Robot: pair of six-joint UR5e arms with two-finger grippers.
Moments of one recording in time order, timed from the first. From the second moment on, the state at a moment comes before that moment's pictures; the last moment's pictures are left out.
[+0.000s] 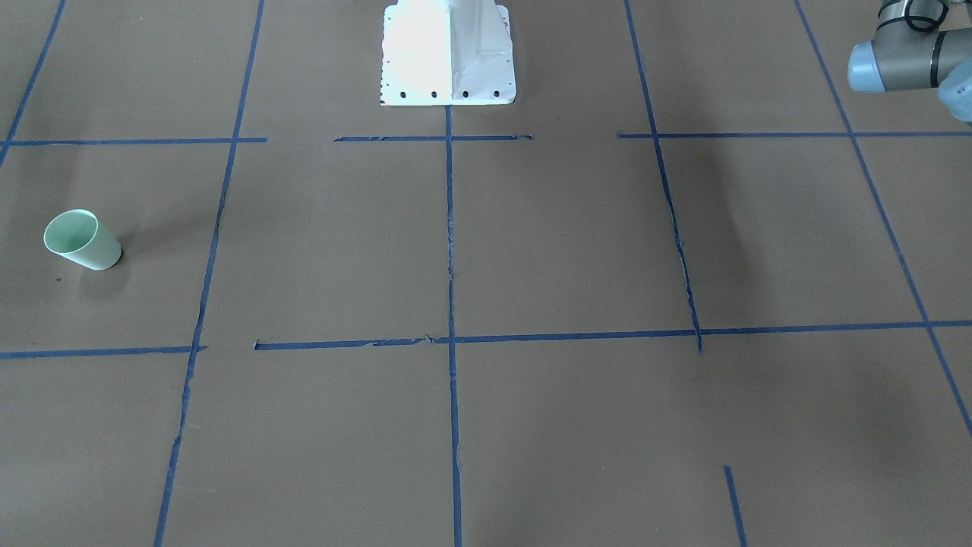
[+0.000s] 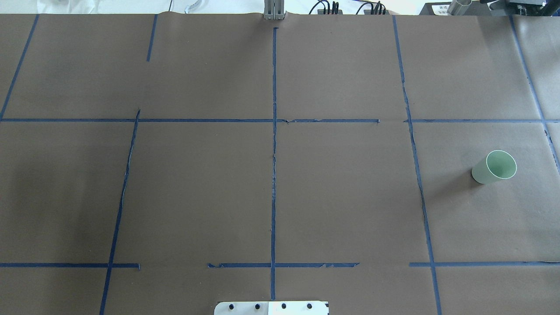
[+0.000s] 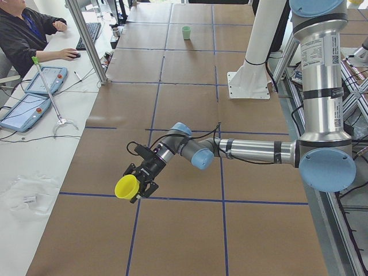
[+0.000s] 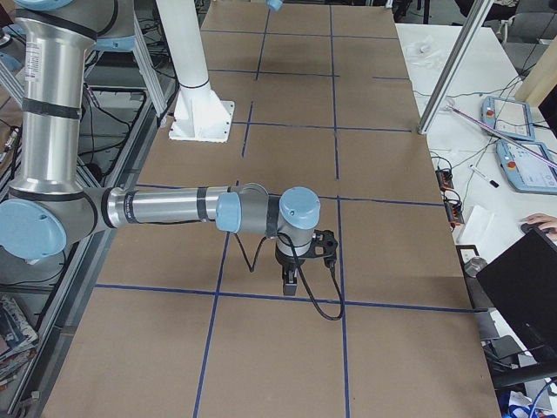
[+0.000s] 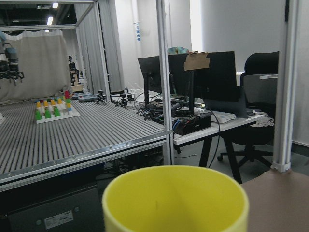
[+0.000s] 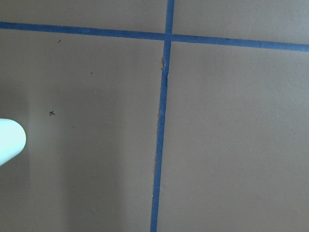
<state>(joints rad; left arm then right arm) -1.09 -1.47 -1.65 -2.16 -0.97 -1.36 1.53 -1.72 1.81 -1.70 2.31 -0.07</state>
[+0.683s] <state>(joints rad) -1.05 -1.82 -1.65 -2.29 -1.12 -1.24 1.49 -1.71 1.81 -1.70 2.32 -0.07</state>
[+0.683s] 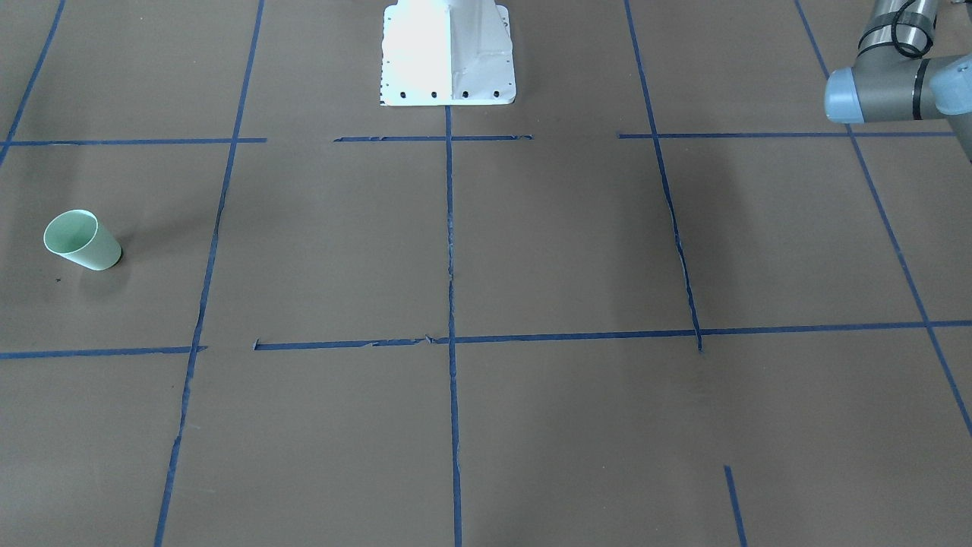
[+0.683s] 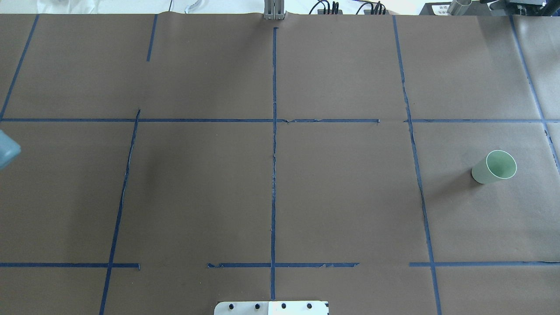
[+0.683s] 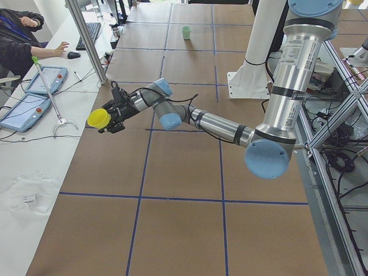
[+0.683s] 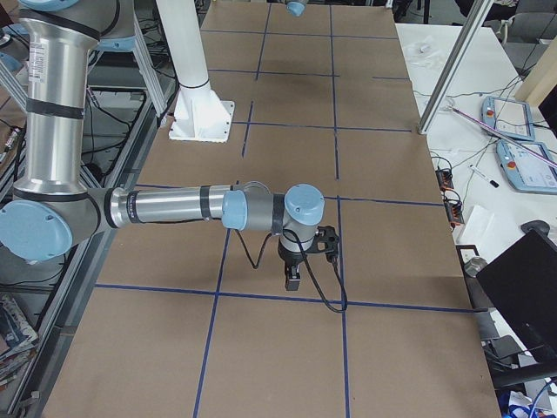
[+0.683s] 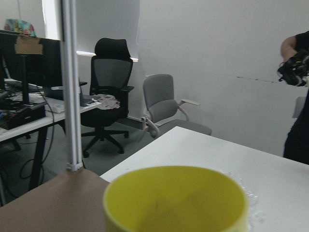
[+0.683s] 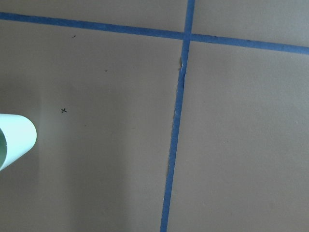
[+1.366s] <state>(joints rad) -0.76 -2.10 -1.66 -2.29 -1.09 -0.96 1.41 -1.58 1.82 -1.70 2.35 -0.07</state>
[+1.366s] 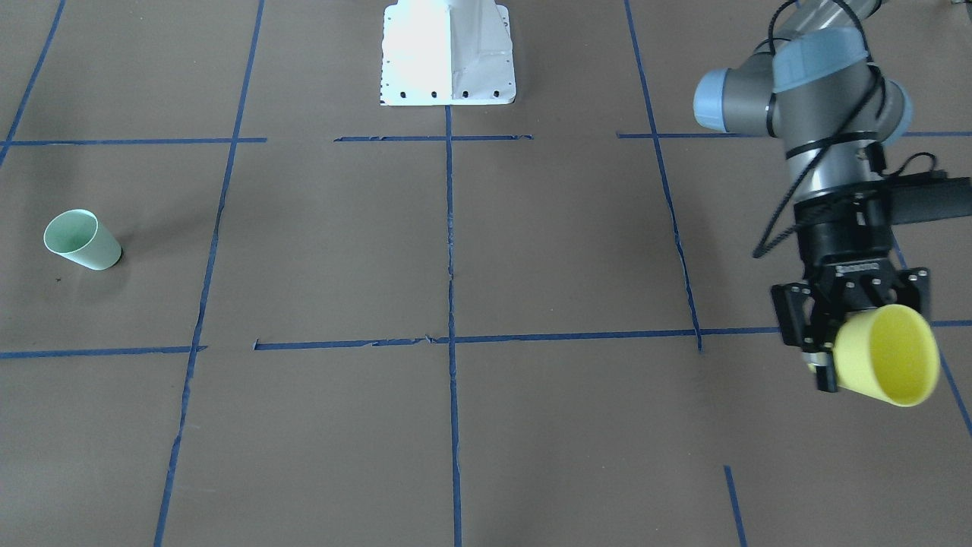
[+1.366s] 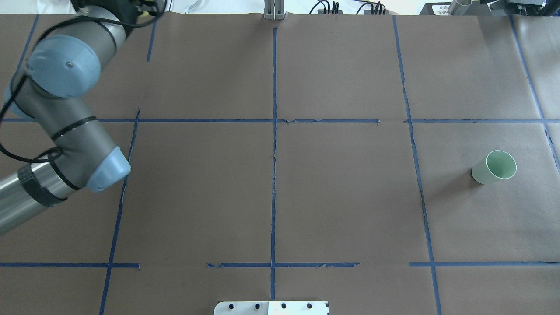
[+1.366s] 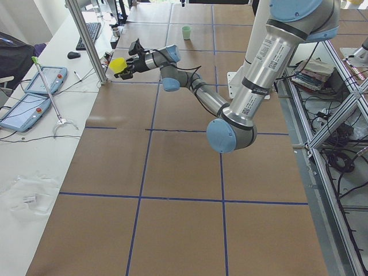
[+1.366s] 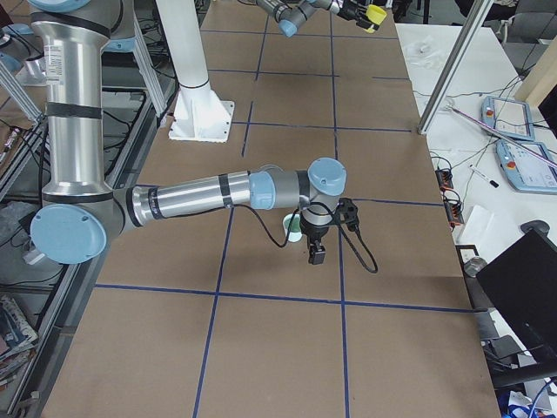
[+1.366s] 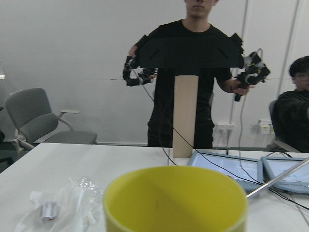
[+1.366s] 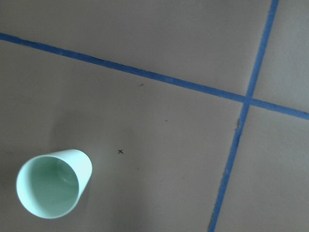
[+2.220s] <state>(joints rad) -0.46 -2.35 -1.42 -2.28 -0.63 -1.04 1.24 -1.19 1.80 -1.76 2.45 0.37</state>
